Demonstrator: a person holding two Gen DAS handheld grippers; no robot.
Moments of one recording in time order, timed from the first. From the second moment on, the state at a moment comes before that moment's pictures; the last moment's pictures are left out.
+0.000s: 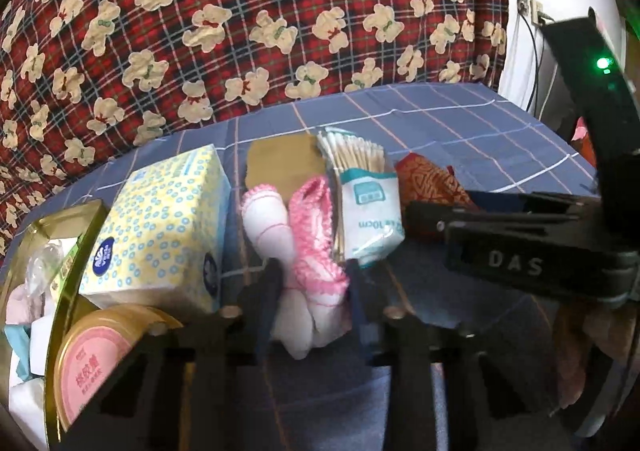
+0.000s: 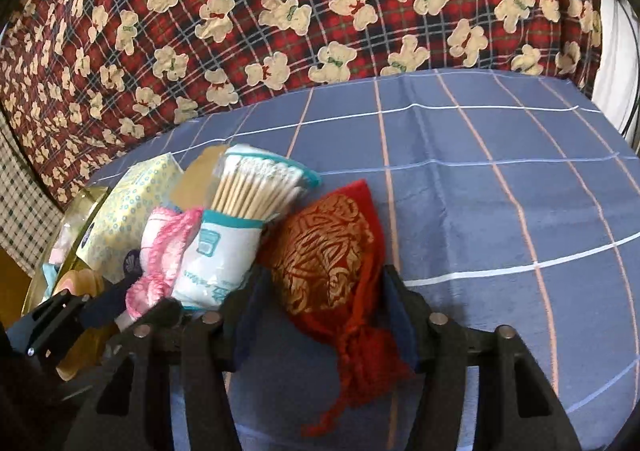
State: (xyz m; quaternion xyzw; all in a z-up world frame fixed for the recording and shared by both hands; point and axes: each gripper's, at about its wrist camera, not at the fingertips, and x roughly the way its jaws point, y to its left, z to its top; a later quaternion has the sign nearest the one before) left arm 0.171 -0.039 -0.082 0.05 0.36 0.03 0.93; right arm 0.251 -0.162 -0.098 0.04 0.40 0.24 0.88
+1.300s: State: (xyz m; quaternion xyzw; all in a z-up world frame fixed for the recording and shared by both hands) left arm 0.139 -0.028 -0.062 0.00 0.28 0.00 0.96; right arm 0.223 -0.196 -0.077 0.10 0.31 0.22 0.92
